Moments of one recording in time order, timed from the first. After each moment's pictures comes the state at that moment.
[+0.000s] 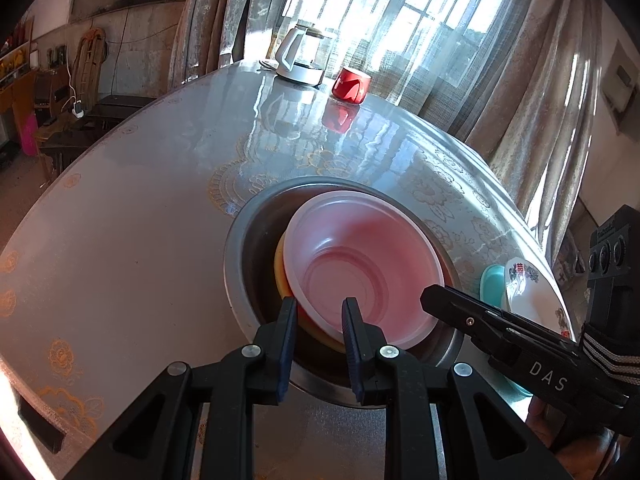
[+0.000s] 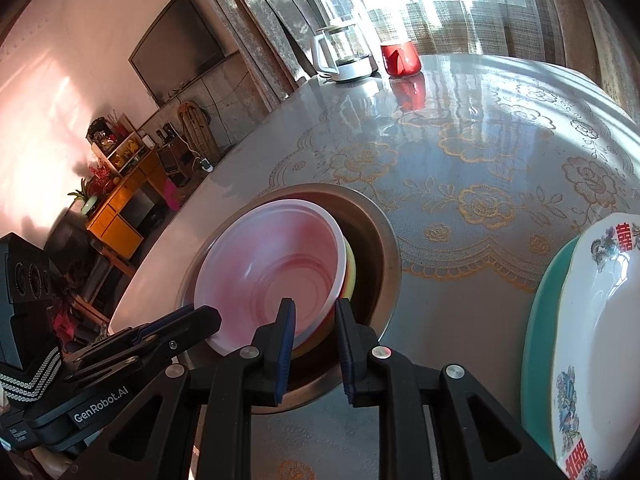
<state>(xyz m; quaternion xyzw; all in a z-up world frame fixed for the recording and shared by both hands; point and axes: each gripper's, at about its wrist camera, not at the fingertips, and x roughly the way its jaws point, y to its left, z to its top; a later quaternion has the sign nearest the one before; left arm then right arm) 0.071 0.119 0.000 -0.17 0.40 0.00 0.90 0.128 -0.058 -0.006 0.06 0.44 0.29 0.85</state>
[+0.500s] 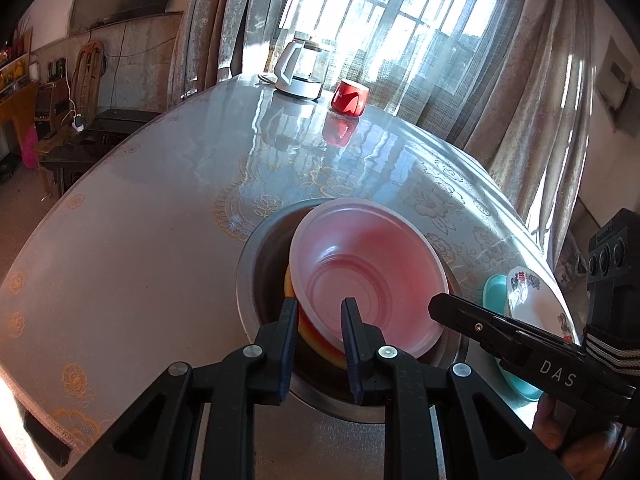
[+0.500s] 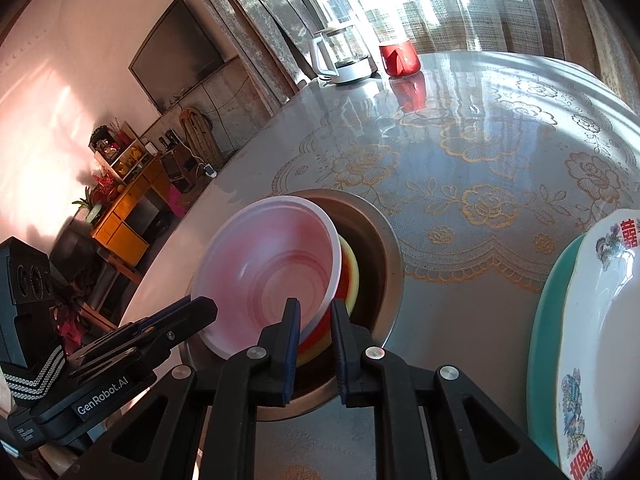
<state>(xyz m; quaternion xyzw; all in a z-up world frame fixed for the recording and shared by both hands) 0.074 0.129 0.007 -0.16 0.39 0.00 0.91 0.132 -0.058 -0.002 0.08 0.44 0.30 0.84</state>
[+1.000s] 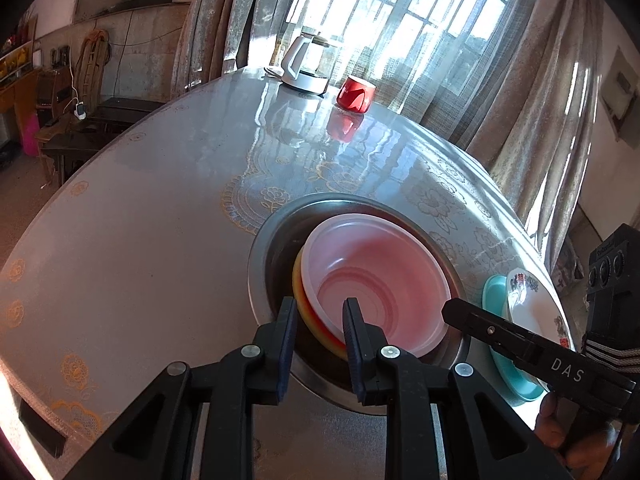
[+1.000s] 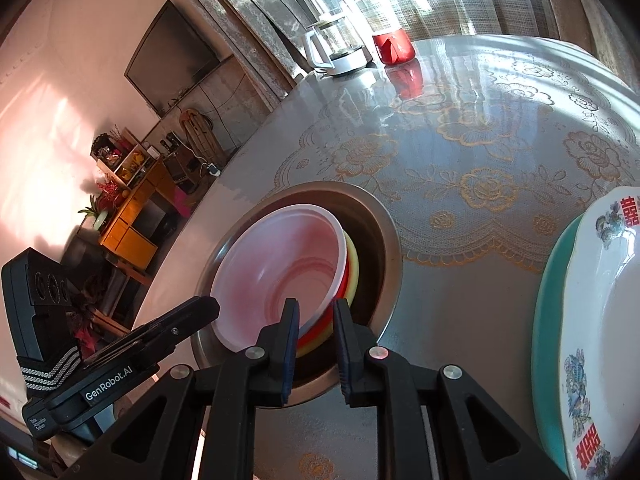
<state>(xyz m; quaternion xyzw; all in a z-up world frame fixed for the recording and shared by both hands) 0.070 0.131 0.006 -0.17 0.39 0.00 0.90 0.131 -0.066 -0.004 0.11 0.45 0.29 0.83</state>
